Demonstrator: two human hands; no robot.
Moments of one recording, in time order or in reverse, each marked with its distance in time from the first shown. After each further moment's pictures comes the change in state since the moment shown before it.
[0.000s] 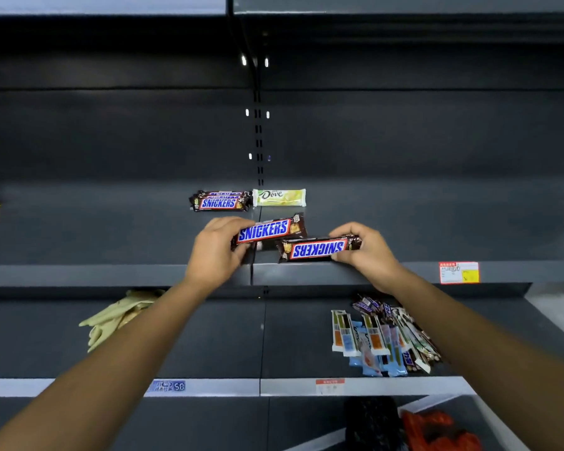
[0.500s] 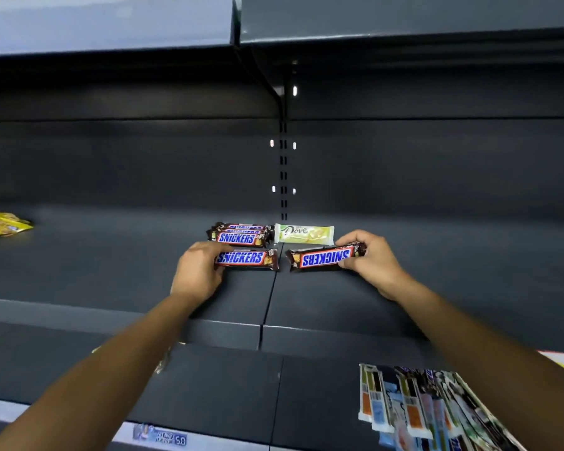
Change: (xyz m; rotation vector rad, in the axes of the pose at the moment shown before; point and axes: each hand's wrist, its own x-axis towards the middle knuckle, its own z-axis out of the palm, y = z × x) left_hand 0.043 -0.087 0.016 0.210 -0.067 -0.266; right_hand 0.123 0.003 0.013 -0.005 -0.037 -0.040
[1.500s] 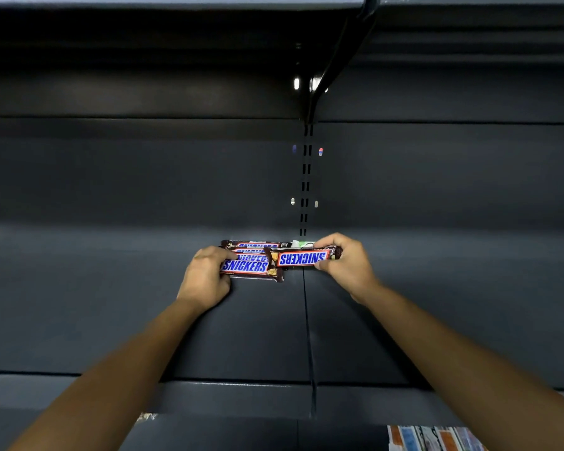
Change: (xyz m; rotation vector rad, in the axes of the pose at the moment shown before) left_hand 0.066 -0.080 0.049 -0.164 -0.137 -0.029; right_hand 0.075 -0.012 0.101 0.017 0.118 0.006
